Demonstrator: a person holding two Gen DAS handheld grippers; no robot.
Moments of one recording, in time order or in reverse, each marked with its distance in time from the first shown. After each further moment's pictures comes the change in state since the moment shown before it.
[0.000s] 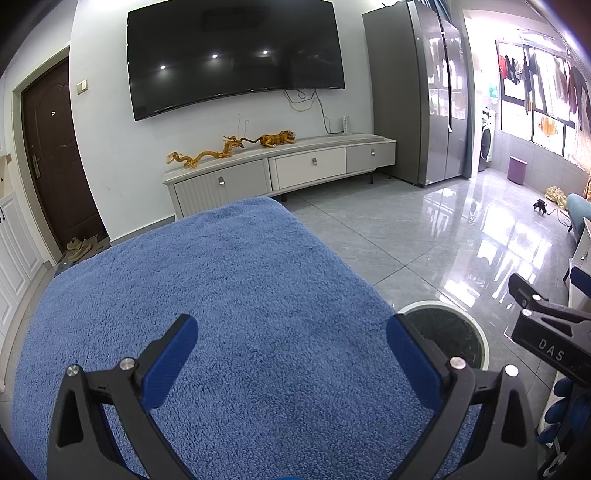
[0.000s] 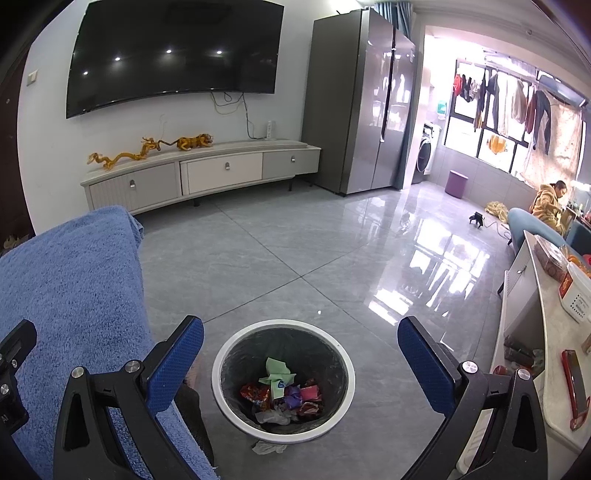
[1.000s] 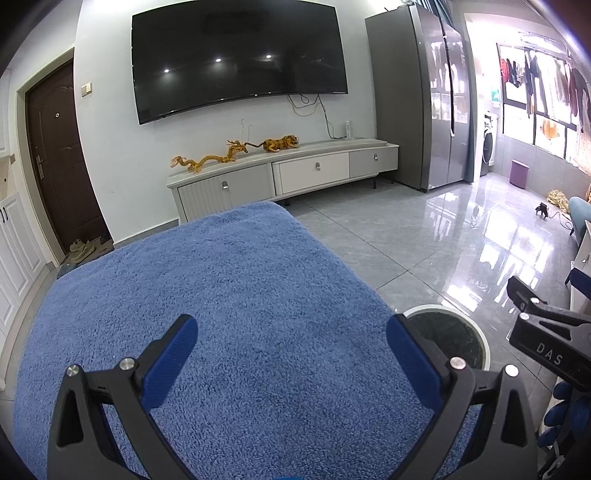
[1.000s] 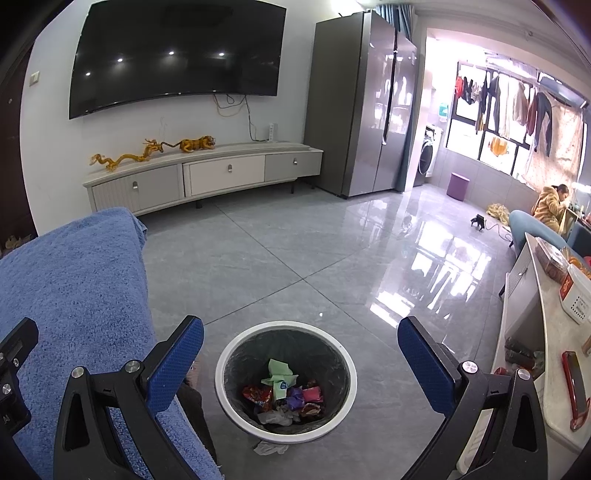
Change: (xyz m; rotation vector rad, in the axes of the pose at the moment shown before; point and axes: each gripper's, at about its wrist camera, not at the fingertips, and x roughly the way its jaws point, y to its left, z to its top) left arm -0.008 0.007 0.002 -0.006 -0.021 0.011; right arm -0.004 0.008 0.006 -0.007 -0.006 0.007
